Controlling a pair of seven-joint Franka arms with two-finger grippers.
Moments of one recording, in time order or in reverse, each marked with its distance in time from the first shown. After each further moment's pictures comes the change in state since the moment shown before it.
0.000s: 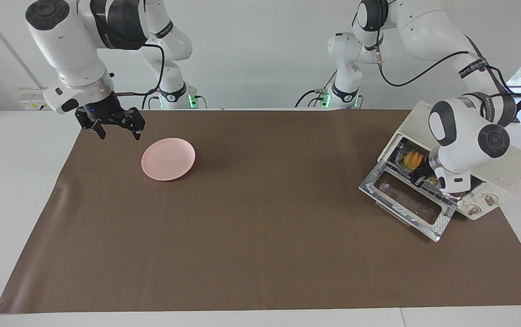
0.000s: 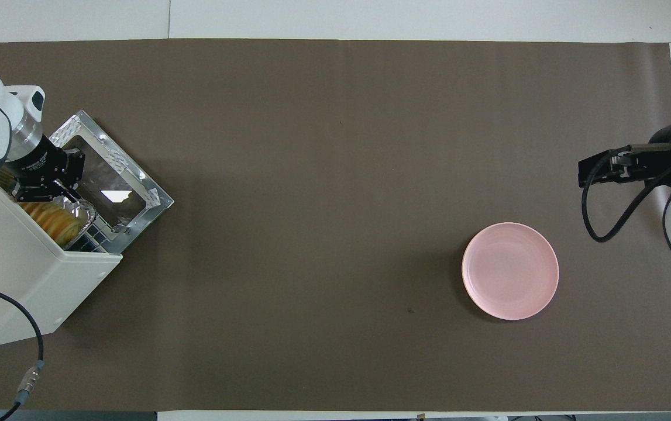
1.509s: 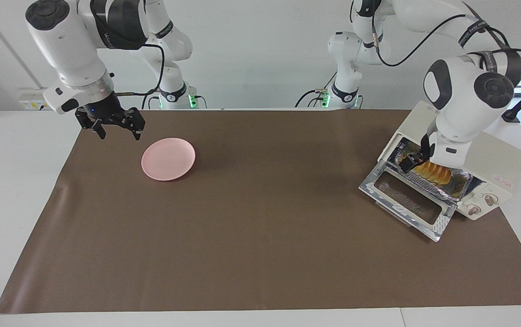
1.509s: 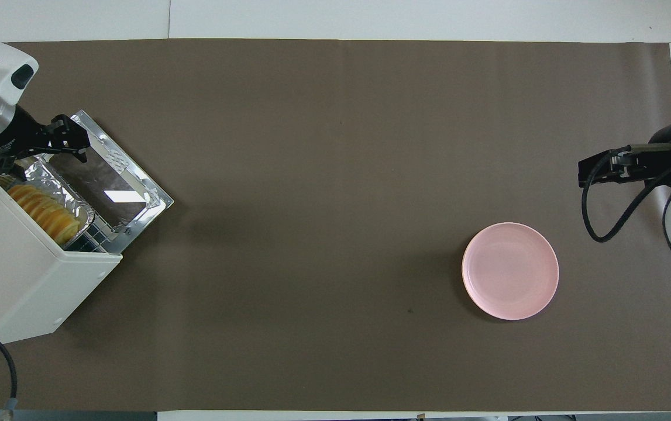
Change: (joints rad) left arm -0.094 -0.166 0.003 0.085 0.056 -0.051 0.382; right arm 0.000 0.000 0.000 0.000 0.000 0.000 0.000
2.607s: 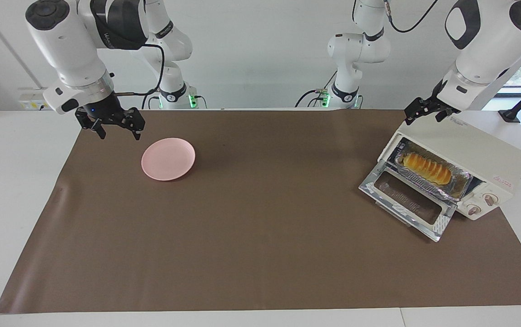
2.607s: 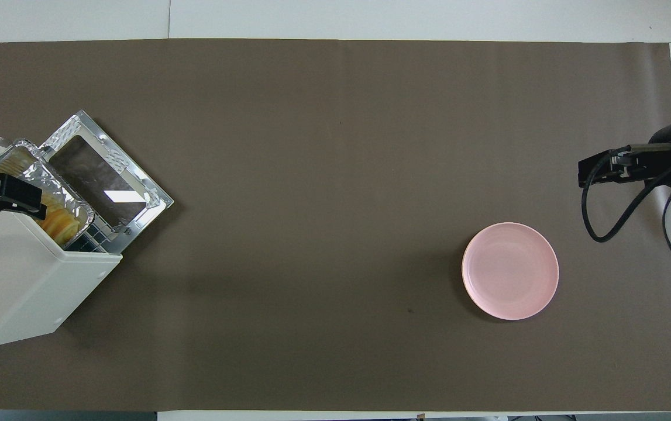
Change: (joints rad) left arm 0.206 -0.239 -0.216 -0.112 0.000 -0.155 0.278; right arm 0.000 0.000 0.000 0.000 0.000 0.000 0.000
